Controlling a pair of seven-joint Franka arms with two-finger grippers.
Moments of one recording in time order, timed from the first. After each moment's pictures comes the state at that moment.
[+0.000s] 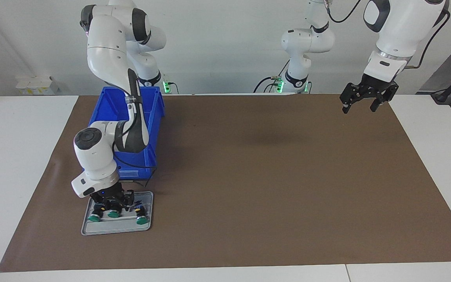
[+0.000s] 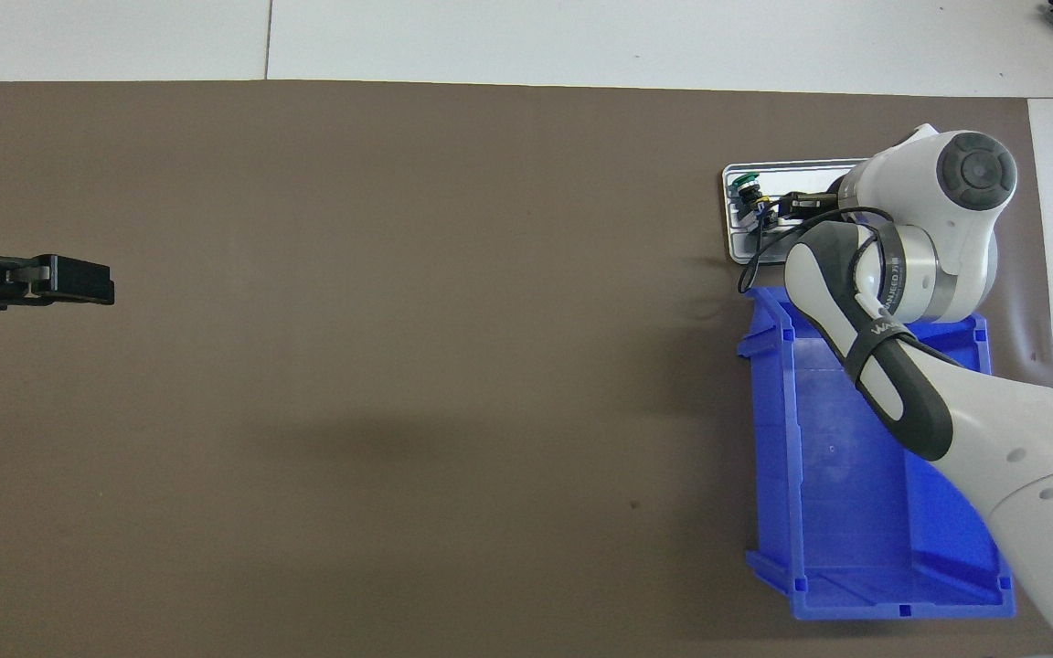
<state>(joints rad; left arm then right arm) -0.11 -0.09 0.02 -1.73 0.01 1.73 -0.07 0.16 0.58 -0.19 -1.68 0.06 2.46 0.06</state>
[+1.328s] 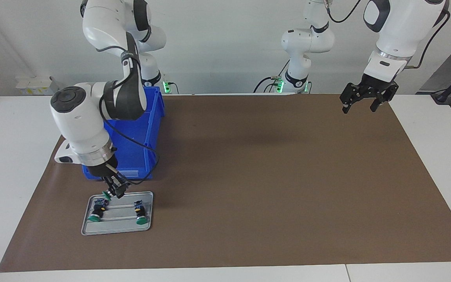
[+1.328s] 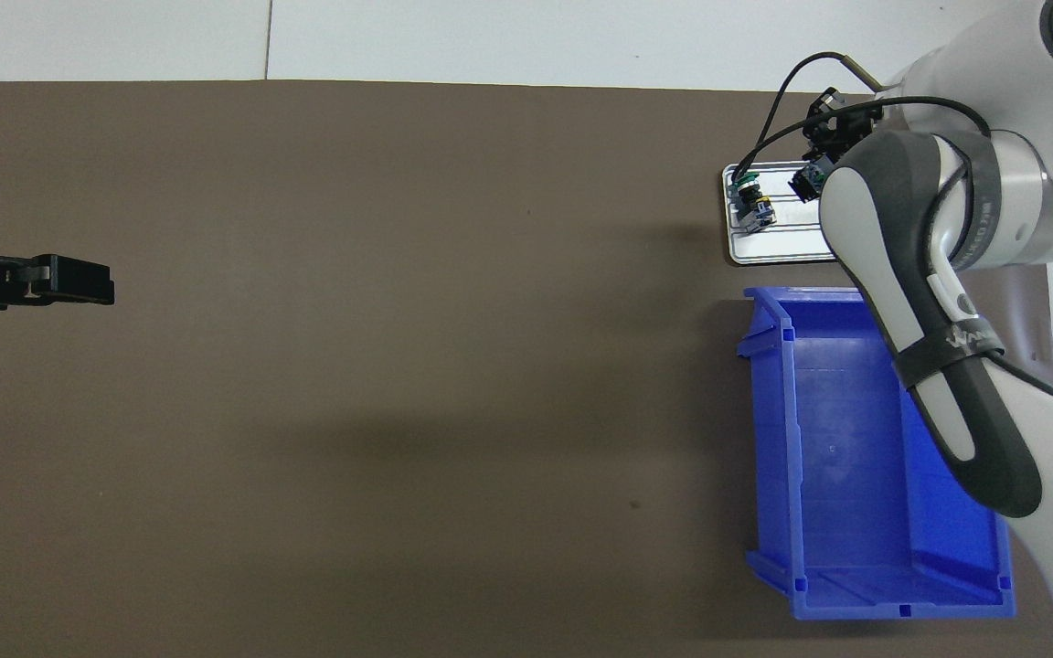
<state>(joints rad) -0.11 -0.09 0.02 -1.73 0.01 1.73 -0.07 0.25 0.46 -0.18 -1.36 0.06 1.98 0.99</state>
